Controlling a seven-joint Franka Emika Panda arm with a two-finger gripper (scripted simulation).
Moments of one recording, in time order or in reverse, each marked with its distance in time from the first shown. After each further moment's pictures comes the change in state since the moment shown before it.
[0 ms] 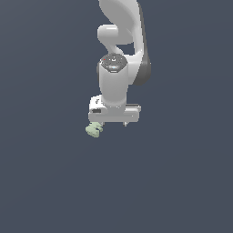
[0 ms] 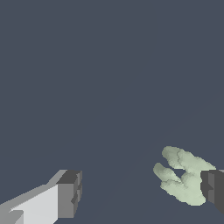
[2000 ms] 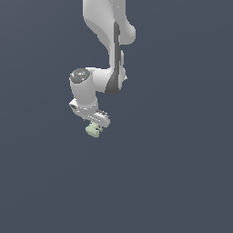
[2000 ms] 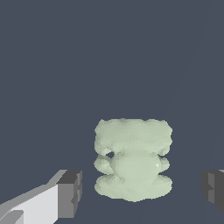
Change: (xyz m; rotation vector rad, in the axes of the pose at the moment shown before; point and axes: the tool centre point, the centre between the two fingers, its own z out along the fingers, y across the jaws) arm -0.067 0.113 0.080 0.016 -0.008 0.482
